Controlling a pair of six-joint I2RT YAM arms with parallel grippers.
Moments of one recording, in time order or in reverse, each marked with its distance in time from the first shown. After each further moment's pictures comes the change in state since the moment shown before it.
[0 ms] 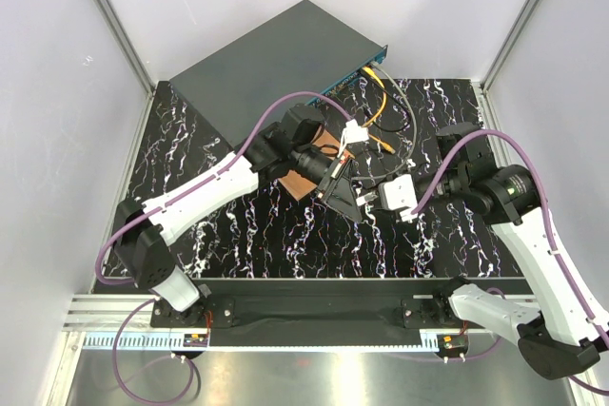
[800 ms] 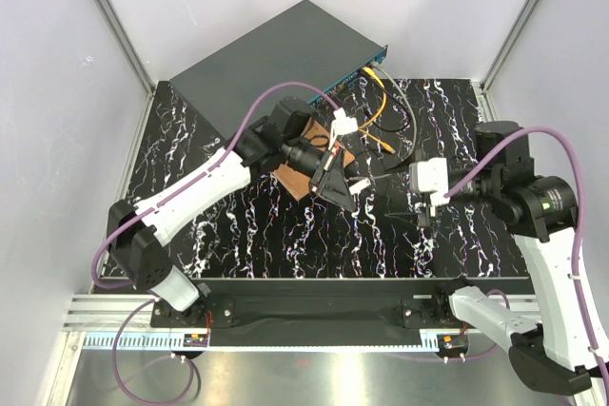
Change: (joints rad) left arm 0.057 -0.021 0.026 -0.078 -0.087 0.109; right arm -0.169 -0.045 0.114 -0.052 -0.139 0.199
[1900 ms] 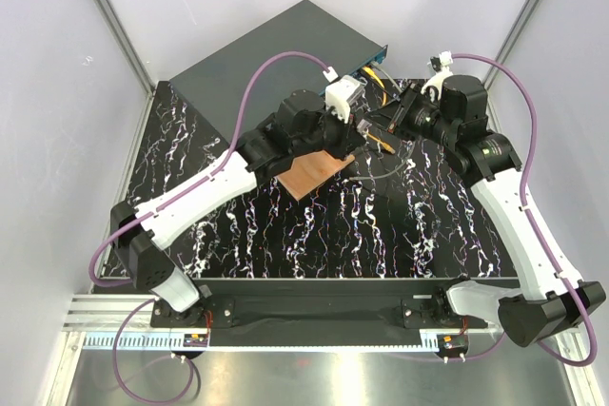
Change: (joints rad) left arm -0.101 0.016 0.100 0.200 -0.982 0.211; right arm 0.024 0.235 -0.079 0.666 0.673 1.839
